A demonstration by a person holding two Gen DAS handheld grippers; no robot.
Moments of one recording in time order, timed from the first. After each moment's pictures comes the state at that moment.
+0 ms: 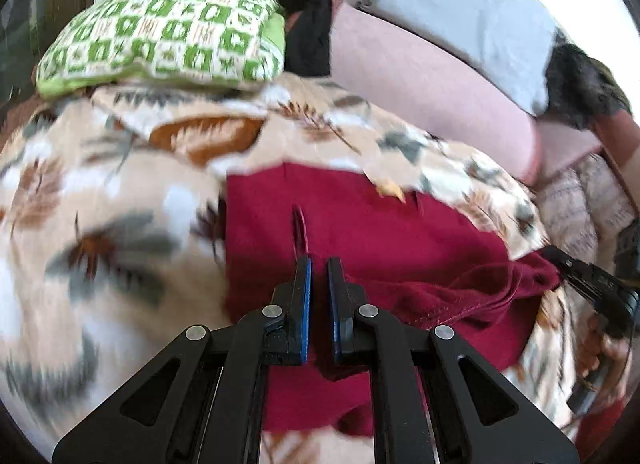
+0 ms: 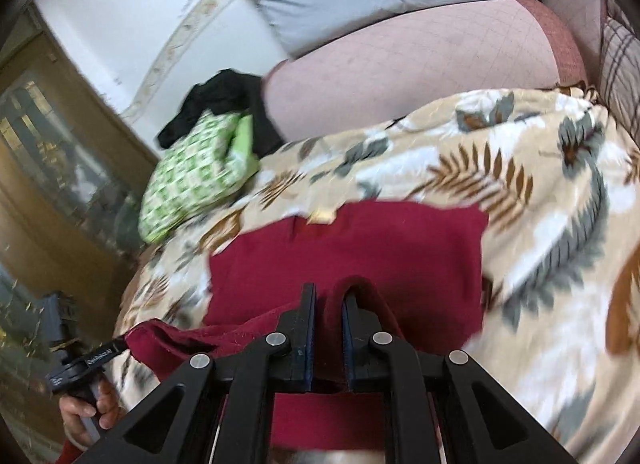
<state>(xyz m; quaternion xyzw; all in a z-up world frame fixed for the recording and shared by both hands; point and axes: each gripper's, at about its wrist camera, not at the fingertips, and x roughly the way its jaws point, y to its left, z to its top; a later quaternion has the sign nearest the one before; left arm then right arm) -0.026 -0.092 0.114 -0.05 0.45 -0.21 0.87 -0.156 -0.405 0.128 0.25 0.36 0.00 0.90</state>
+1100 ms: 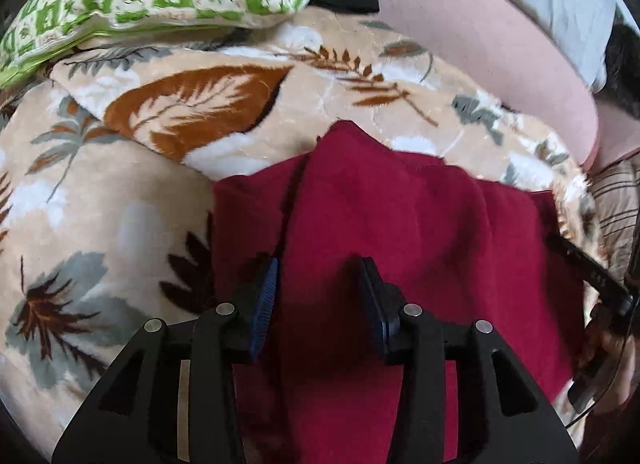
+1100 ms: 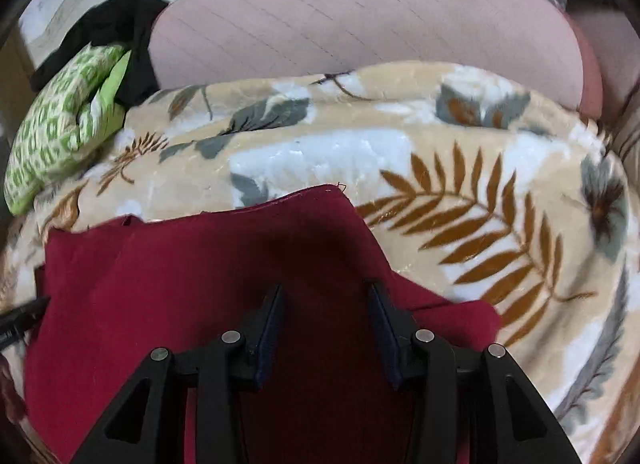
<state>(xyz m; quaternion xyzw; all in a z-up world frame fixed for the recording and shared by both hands) 0.069 -0.112 0.037 -0.01 0.52 -0.19 0.83 -0.036 -0.420 0.036 0.14 0.45 -0.11 0.88</state>
